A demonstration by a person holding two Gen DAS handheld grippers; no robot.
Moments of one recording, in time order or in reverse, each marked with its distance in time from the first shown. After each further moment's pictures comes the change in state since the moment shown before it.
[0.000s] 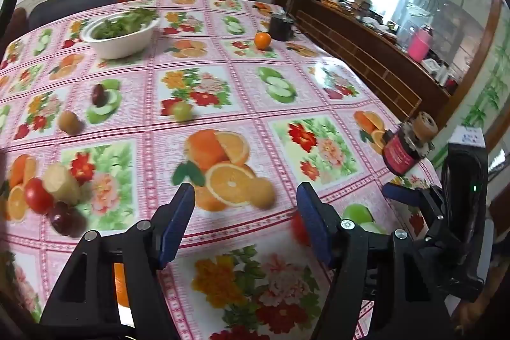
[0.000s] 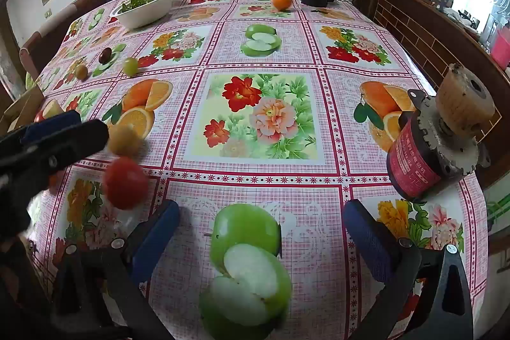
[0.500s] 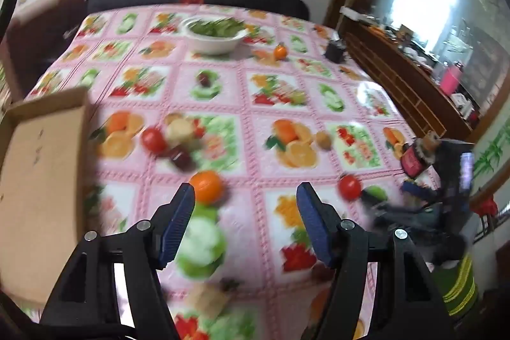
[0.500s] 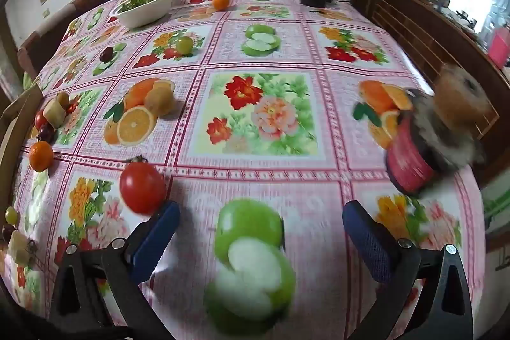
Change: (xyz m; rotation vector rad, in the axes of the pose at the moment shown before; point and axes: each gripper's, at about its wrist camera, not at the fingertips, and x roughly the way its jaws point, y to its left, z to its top) left arm -0.095 0.064 -0.033 -0.159 -0.023 0.140; right arm -0.011 0.007 -0.005 0.012 -0.017 -0.028
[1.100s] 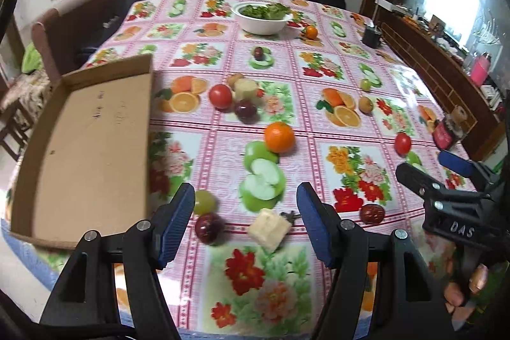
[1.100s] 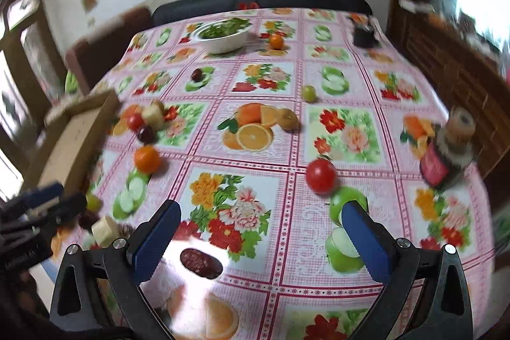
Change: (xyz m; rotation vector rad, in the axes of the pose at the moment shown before) left arm -0.037 0.023 -0.047 -0.010 0.016 0.196; right arm -0.078 0.069 -0.017 -0.095 -0.102 0.171
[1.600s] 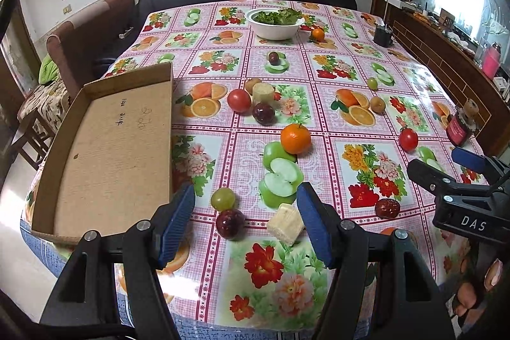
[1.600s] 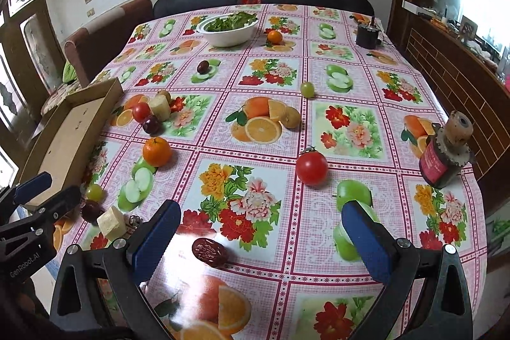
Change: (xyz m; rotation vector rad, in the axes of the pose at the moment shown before) left arm -0.012 0.000 -0.004 0.023 -0.026 0.079; right arm -0.004 0.010 -0.003 -0.002 0.020 -0.011
